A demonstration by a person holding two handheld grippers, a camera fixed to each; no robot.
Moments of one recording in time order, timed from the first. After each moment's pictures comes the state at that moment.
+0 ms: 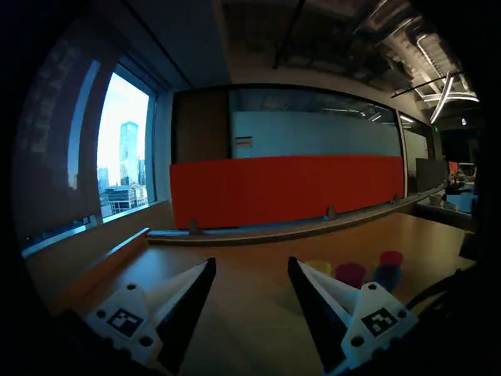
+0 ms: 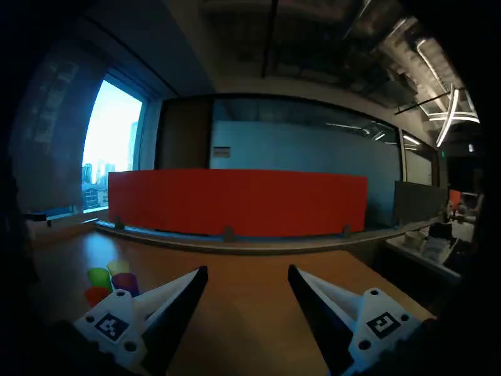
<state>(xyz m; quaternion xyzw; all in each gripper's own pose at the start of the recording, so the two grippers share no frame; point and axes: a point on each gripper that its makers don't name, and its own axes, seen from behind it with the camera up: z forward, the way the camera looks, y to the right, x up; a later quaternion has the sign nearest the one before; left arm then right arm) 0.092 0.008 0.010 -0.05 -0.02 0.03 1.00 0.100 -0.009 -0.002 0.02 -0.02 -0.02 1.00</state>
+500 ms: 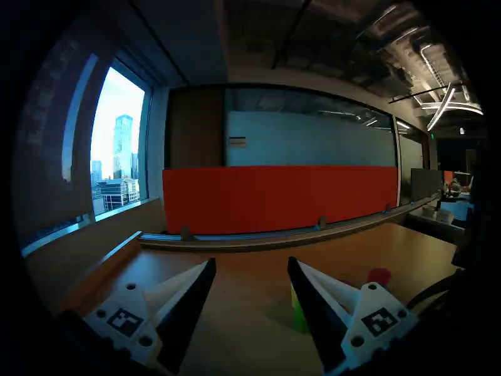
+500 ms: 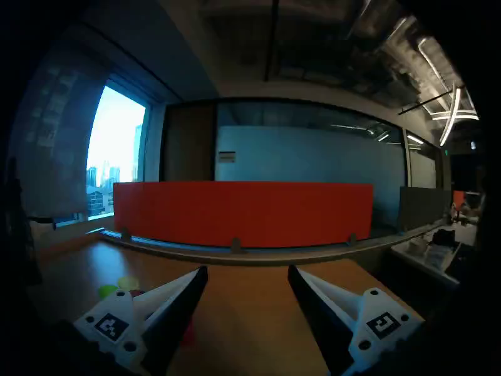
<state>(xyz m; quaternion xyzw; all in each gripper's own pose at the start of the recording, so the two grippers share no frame) 0.136 0.015 0.016 -0.07 -0.03 0.01 1.00 0.145 -0.021 0.002 0.03 -0.02 -0.01 1.00</state>
